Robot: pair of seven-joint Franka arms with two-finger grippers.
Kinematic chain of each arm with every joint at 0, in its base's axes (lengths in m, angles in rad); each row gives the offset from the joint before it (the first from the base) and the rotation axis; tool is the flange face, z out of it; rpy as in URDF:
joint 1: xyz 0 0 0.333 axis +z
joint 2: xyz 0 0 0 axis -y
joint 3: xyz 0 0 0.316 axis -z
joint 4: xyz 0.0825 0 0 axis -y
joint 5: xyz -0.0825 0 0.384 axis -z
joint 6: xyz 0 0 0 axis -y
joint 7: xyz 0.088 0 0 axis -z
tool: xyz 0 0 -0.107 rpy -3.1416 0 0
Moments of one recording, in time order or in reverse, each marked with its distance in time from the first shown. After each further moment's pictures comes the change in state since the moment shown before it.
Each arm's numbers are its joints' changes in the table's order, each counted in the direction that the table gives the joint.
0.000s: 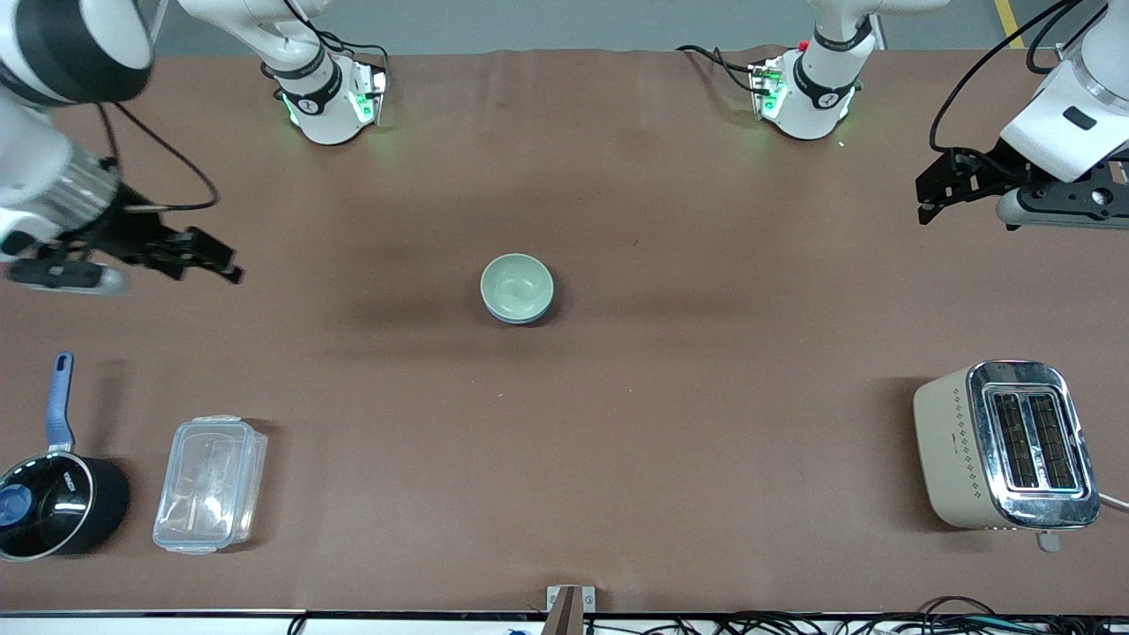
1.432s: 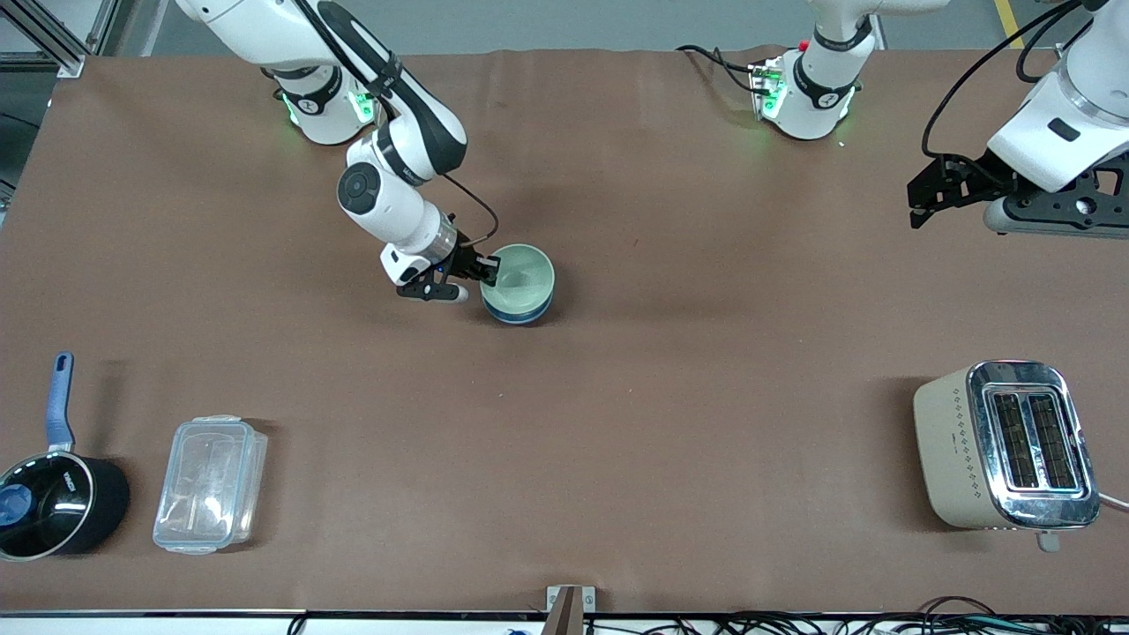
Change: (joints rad) left arm -0.002 -0.007 0.012 -0.010 0.000 0.006 -0.005; right arm 0.091 -0.408 -0.539 -0.458 -0.251 0.885 0.320
